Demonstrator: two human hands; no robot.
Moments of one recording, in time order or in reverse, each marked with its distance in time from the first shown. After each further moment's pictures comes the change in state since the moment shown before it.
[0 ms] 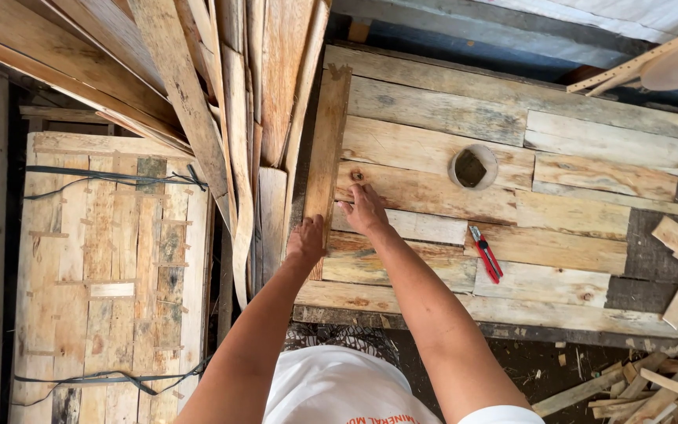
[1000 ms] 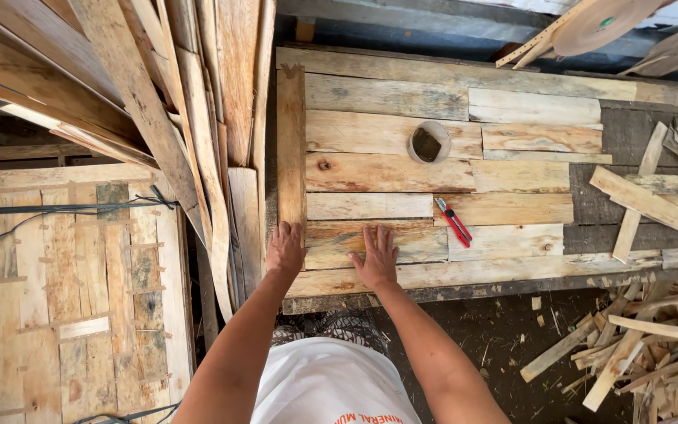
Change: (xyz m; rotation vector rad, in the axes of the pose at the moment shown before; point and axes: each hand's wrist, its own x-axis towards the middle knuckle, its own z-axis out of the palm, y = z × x) left_hand -0.045 -0.006 0.023 0.003 0.212 0.118; right_hand -0.176 0.052 0.024 -0.202 -0.168 0.391
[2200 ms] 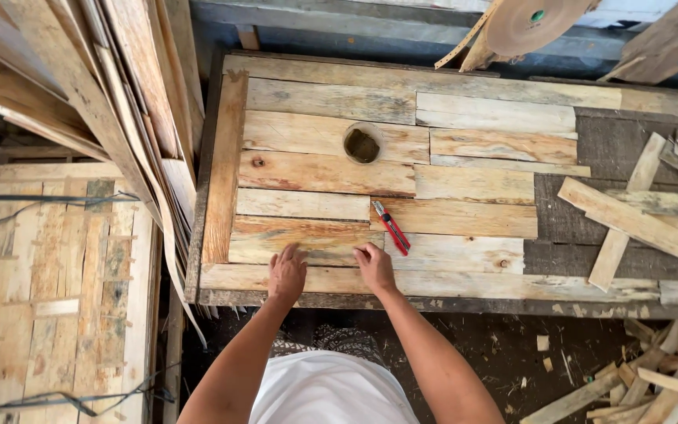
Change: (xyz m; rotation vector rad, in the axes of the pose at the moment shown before) left_hand -0.037 0.201 0.118 -0.208 0.161 -0.101; right_hand 0.009 0.218 -0.026 0.806 0.298 -0.315
